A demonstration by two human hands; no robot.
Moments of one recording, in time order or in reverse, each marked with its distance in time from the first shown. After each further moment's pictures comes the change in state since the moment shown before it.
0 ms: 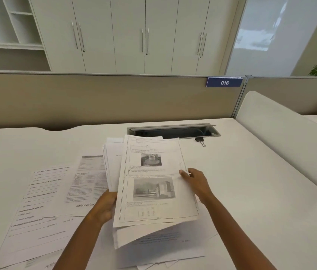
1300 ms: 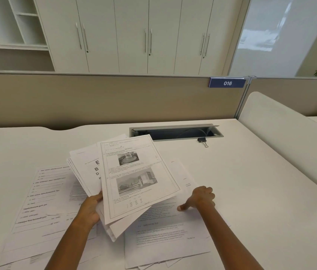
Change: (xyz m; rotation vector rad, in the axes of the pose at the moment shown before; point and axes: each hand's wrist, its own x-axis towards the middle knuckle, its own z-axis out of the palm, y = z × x) left_hand -0.001 -0.006 -0.043 -0.387 0.127 -0.024; right_hand -0.005 0.023 0.017 -0.706 -0.114 0.478
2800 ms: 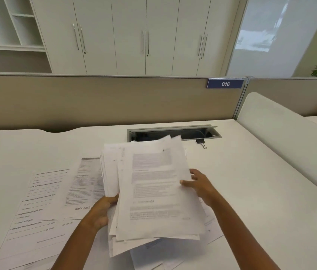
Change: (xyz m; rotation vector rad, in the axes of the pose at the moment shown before) left_hand -0.009 -0.010 0.035 0.284 -0.081 0.014; right_hand -0.014 0.004 -0.046 0.979 -0.257 -0.400
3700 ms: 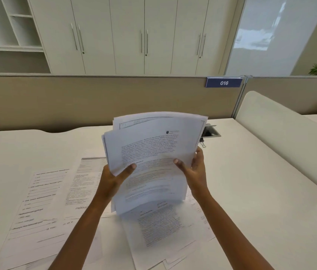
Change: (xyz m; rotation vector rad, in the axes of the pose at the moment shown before) left_hand -0.024 0.051 0.046 0.447 0.008 0.810; right_hand -0.010 -0.022 0.036 0.249 0.162 -0.615
